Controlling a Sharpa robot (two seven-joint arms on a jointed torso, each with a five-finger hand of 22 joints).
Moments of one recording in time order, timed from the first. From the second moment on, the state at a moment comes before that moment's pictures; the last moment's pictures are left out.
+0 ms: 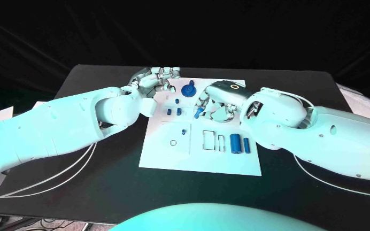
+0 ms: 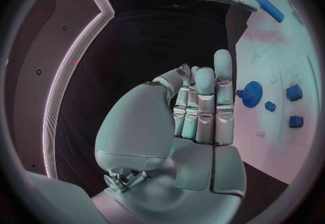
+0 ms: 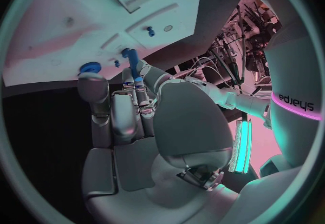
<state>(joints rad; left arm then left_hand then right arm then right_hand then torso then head) 1.13 -0.81 0.00 1.47 0.13 -0.24 0.31 1.38 -0.08 0.40 -0.05 0.10 1.06 0.15 0.17 0.08 1.13 0.07 0.39 0.18 1.24 0.00 1.03 0.58 0.17 1.25 0.09 0.55 0.77 1.13 -0.75 0.01 1.74 -1.66 -0.22 -0.16 1.35 -0.05 0.45 -0.07 0.07 1.15 0.12 0.11 0.10 1.18 0.06 0.18 0.07 1.47 -0.02 1.26 1.10 0.16 1.30 0.08 1.11 0.72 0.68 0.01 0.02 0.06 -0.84</state>
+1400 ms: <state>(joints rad) 1.13 -0.80 0.00 1.47 0.13 -0.24 0.31 1.38 -0.08 0.40 -0.05 0.10 1.06 0.16 0.17 0.08 1.12 0.07 0.39 0.18 1.24 0.00 1.03 0.58 0.17 1.25 0.09 0.55 0.77 1.03 -0.57 -0.02 1.64 -1.69 -0.17 -0.12 1.35 -0.05 0.46 -0.07 0.06 1.14 0.12 0.11 0.10 1.18 0.06 0.17 0.07 1.47 -0.02 1.26 1.10 0.16 1.30 0.08 1.11 0.72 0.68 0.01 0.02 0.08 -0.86</state>
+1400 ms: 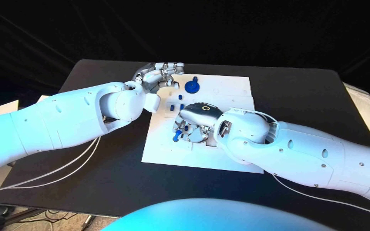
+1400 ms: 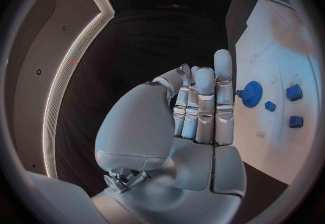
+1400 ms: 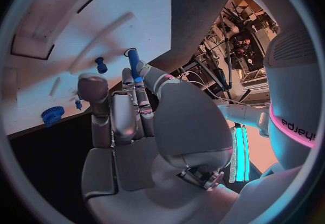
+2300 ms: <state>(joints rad) 1.13 -0.80 0.00 1.46 0.13 -0.24 0.31 1.38 -0.08 0.40 -0.05 0.10 1.06 0.16 0.17 0.08 1.12 0.07 0.39 0.18 1.24 0.00 1.03 0.58 0.17 1.25 0.09 0.55 0.77 1.02 -0.55 -0.03 1.63 -1.78 -0.16 -0.18 1.28 -0.12 0.37 -0.05 0.10 0.88 0.16 0.06 0.06 0.94 0.11 0.08 0.07 1.46 0.01 1.24 1.05 0.16 1.26 0.11 1.05 0.61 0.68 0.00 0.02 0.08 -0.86</state>
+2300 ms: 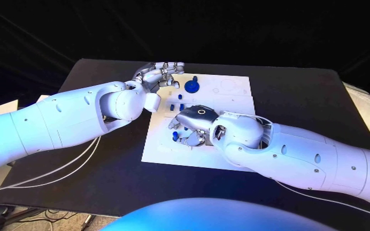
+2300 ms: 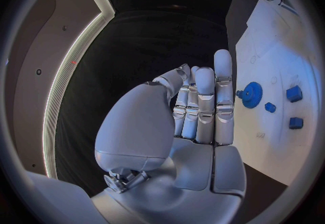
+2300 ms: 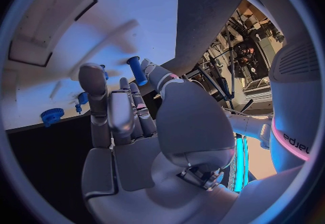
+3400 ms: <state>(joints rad) 1.13 -0.81 -0.01 1.47 0.13 -0.24 0.31 1.38 -0.08 0.40 -0.05 0.10 1.06 0.16 0.17 0.08 1.12 0.07 0.39 0.18 1.24 0.00 1.03 0.58 0.17 1.25 0.09 0.55 0.77 1.08 -1.09 -0.04 1.91 -1.42 -0.33 -0.38 1.19 -0.09 0.10 0.16 0.31 1.02 0.12 0.18 0.12 1.25 0.02 0.97 0.82 1.47 -0.05 1.39 1.23 0.12 1.38 0.06 1.26 0.94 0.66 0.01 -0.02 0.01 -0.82</state>
